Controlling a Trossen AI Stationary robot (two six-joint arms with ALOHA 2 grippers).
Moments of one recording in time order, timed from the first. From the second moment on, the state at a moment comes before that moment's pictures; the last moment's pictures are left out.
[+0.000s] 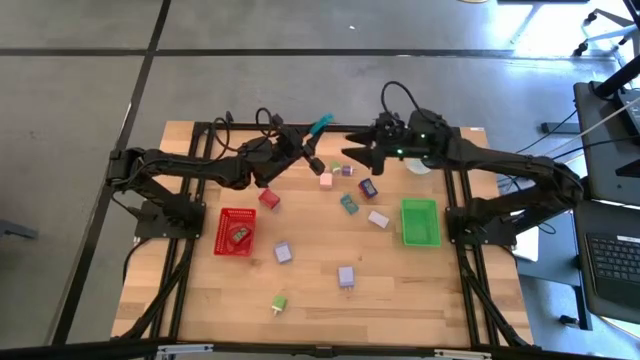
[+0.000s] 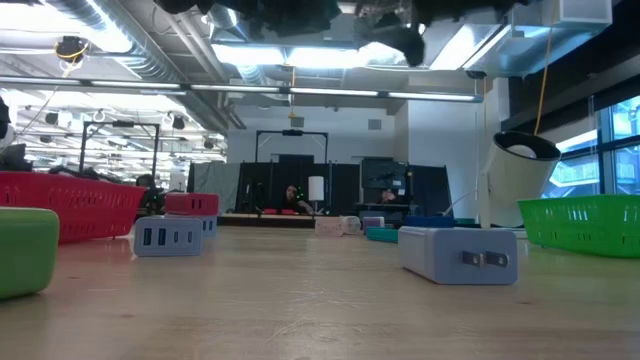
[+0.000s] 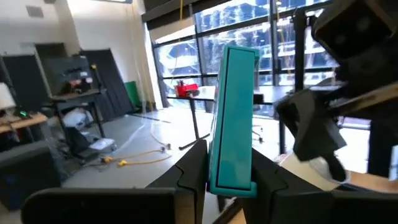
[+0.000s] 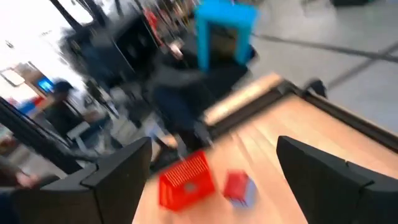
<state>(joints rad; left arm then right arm) 0.14 1.45 1.00 0.60 -0.63 0.15 -0.32 1.22 1.02 0.04 -0.23 0.49</state>
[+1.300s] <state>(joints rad) -0.29 1.28 0.85 -1.12 -0.01 -1.63 -0.32 1.14 1.01 -0.36 -0.16 0.17</state>
